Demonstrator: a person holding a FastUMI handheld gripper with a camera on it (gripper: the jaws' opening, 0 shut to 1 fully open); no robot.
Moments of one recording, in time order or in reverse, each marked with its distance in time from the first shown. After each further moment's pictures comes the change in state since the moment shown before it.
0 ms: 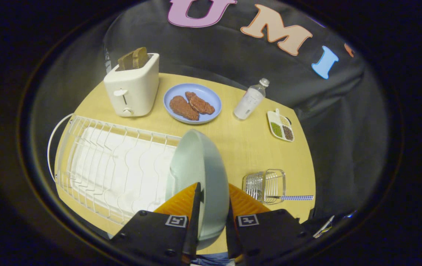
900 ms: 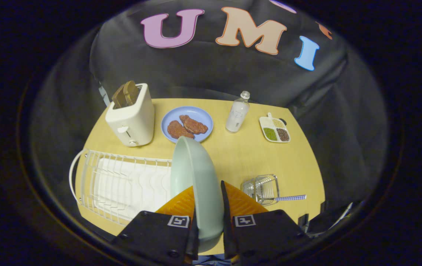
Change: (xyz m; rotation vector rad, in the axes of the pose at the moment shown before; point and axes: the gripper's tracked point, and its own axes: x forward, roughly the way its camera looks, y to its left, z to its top) arm -0.040 -0.036 0.037 0.250 -0.073 0.134
